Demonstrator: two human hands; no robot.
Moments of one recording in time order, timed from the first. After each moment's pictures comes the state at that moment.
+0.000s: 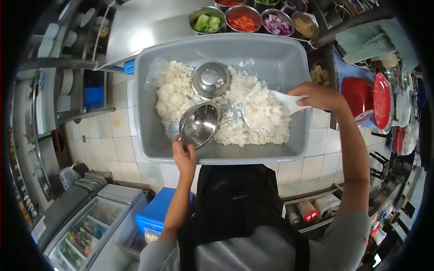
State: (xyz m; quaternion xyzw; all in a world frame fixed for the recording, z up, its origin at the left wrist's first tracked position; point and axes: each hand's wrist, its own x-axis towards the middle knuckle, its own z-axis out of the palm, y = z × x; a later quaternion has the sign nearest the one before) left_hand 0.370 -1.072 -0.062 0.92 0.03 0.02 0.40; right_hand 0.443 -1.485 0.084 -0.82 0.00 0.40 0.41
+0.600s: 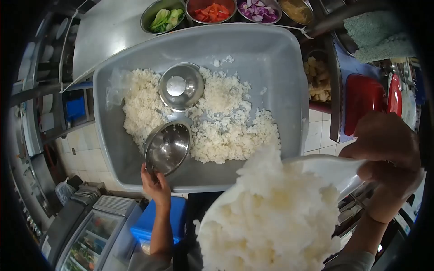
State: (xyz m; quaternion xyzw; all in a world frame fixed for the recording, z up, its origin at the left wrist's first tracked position) left_hand 0.373 -1.090 -0.050 0.92 0.09 0.01 0.38; right_hand 0.417 -1.500 0.197 -0.89 -0.13 0.19 0.40
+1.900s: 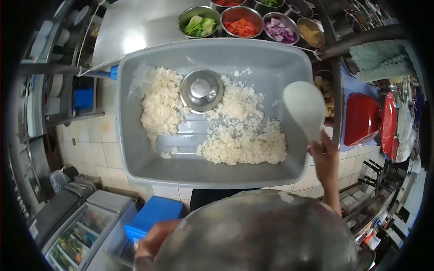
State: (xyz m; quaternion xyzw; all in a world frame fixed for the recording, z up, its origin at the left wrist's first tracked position) left_hand 0.388 -1.124 0.162 0.64 -0.20 -0.12 0.74; right_hand 0.329 -1.455 0.049 -0.80 0.35 0.00 0.48
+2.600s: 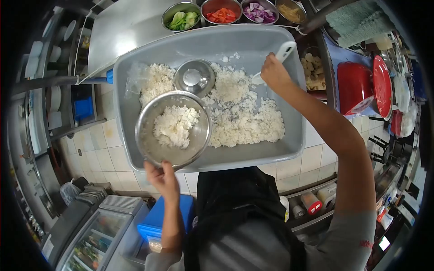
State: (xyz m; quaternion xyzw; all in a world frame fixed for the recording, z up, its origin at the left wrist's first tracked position) left_hand 0.374 -1.094 0.023 0.78 0.09 0.04 0.62; right_hand 0.467 -1.460 -0.051 -0.90 -0.17 0.11 -0.38
